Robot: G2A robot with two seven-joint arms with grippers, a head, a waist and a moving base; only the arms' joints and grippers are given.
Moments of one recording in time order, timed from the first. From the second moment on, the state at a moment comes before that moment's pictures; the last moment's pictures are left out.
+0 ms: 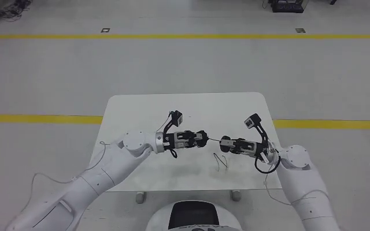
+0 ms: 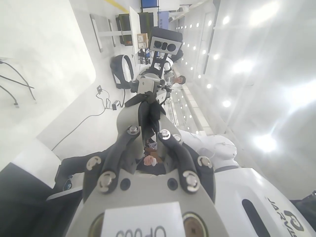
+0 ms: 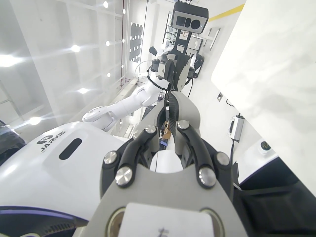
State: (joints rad) left arm 0.98 -1.07 -0.61 -1.32 -0.72 -0.26 -0.83; right arm -1.46 -1.20 1.46 -1.41 0.40 -0.34 1.31
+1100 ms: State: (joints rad) left arm 0.99 -1.08 -0.64 -1.31 -0.66 -0.26 -0.91; right arm -1.43 -1.23 1.46 -1.35 0.43 -0.34 1.39
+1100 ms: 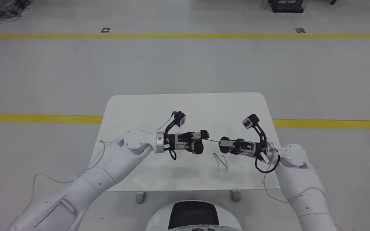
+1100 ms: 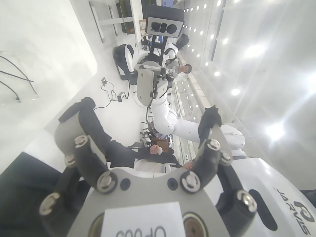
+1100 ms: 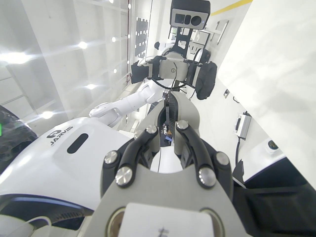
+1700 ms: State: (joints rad) left arm 1.00 -1.10 -0.65 -1.32 -0.72 -0.24 -0.95; right arm -1.44 -1.21 1.42 -1.38 0.43 -0.34 1.38
